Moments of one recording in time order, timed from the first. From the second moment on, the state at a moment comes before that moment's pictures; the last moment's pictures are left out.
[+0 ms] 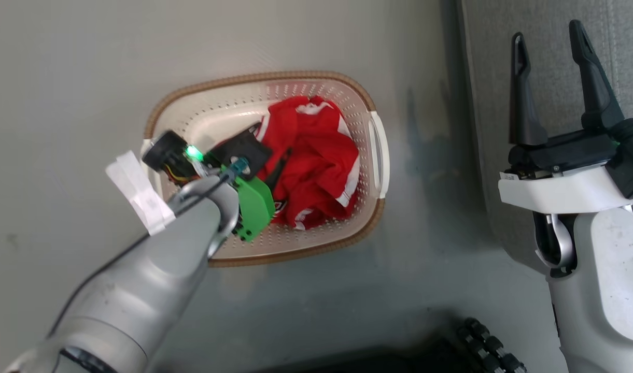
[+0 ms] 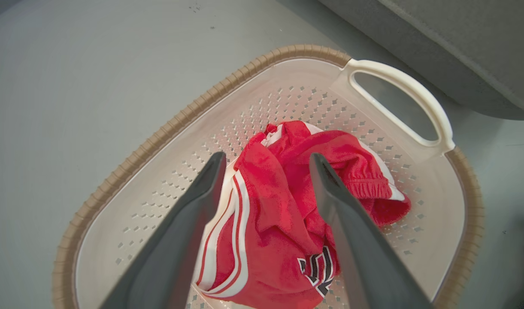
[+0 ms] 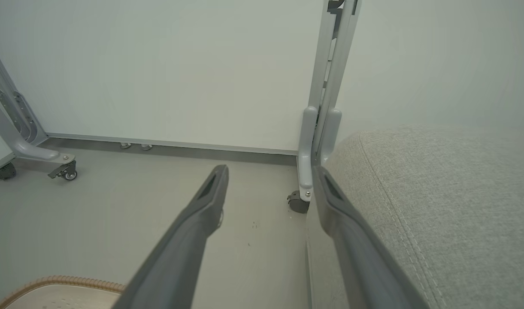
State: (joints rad) left arm -0.90 0.13 -0.88 0.96 -0.31 -0.13 -0.21; right arm -0.42 -0.10 0.03 -0.07 0.07 0.13 -0.26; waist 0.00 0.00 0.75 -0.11
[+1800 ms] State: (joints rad) left arm -1.06 0.10 -1.01 1.28 -0.42 0.01 -0.18; right arm -0.45 -0.06 0.05 -0.04 0.08 0.13 -0.26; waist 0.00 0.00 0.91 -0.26
